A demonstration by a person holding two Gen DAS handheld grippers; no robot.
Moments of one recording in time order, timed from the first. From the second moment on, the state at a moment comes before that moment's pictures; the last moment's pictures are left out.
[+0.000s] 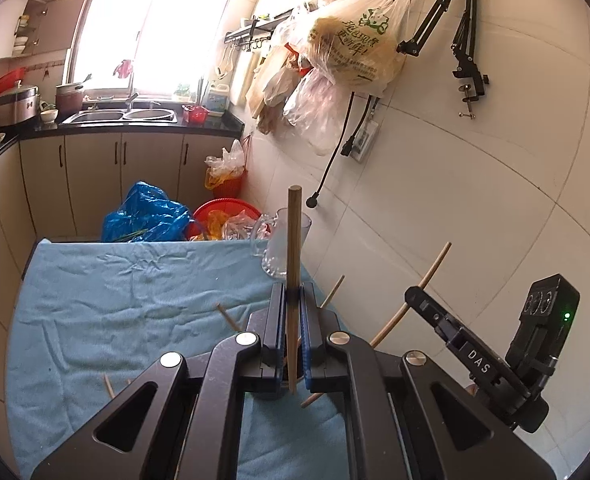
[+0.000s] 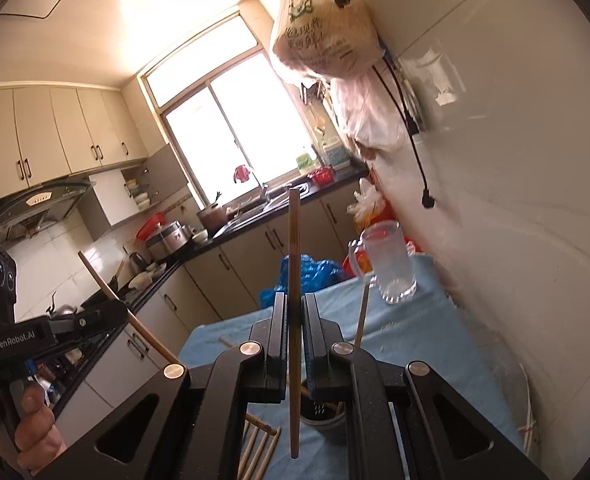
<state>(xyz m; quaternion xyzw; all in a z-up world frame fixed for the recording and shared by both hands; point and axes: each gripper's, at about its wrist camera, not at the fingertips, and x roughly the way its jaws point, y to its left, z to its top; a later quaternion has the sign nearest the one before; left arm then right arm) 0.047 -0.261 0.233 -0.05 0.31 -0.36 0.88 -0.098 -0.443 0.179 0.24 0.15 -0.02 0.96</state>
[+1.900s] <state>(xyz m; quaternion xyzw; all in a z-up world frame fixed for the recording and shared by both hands) 0.075 -0.255 0.170 -0.05 0.33 -0.31 0.89 -0.065 -0.454 0.120 0.25 0.22 -0.07 0.94</state>
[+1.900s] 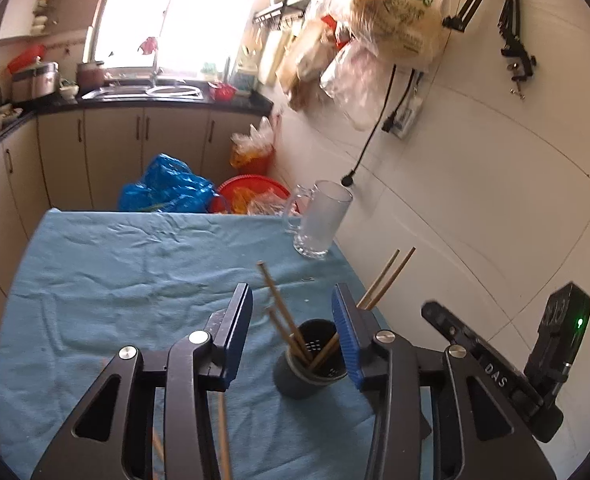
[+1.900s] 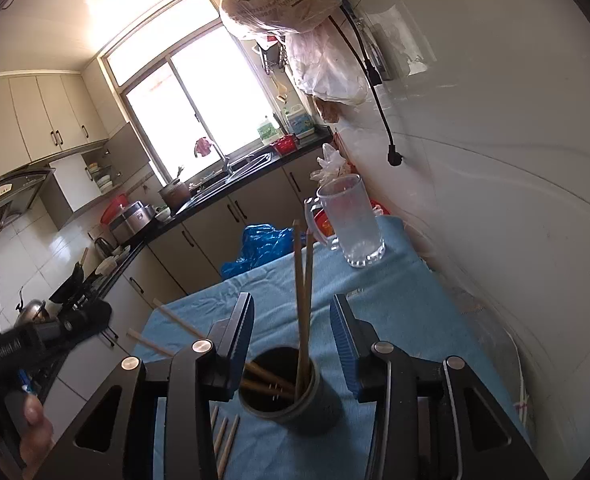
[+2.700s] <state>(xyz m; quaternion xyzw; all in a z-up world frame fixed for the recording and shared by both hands) 0.076 -0.080 -0.010 -0.15 0.52 -0.17 0.83 -0.060 -0.307 -0.016 0.20 0.40 0.04 0.89</state>
